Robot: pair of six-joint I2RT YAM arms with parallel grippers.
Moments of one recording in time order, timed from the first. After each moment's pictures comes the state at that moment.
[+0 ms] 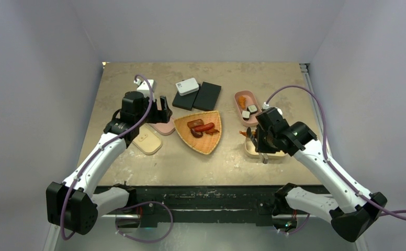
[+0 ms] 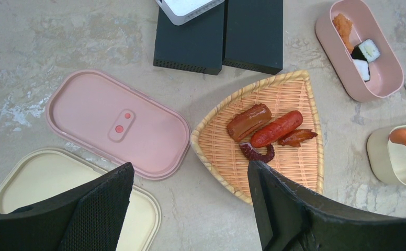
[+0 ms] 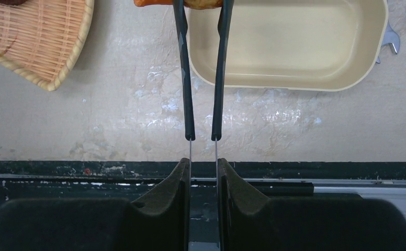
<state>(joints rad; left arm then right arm) -0.30 1.12 0.88 -0.28 0.07 -0.25 0.59 1.02 1.08 -1.16 0.22 0.62</state>
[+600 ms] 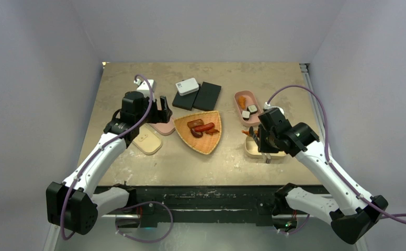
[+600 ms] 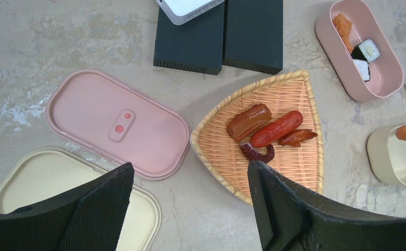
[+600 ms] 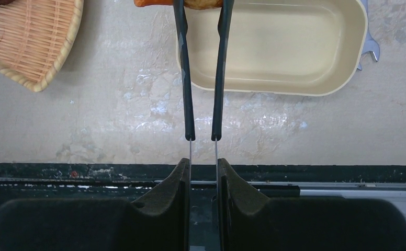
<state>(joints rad) -0.30 1.12 0.88 -0.28 0.07 -0.25 0.57 1.01 1.07 -1.16 0.24 0.57</state>
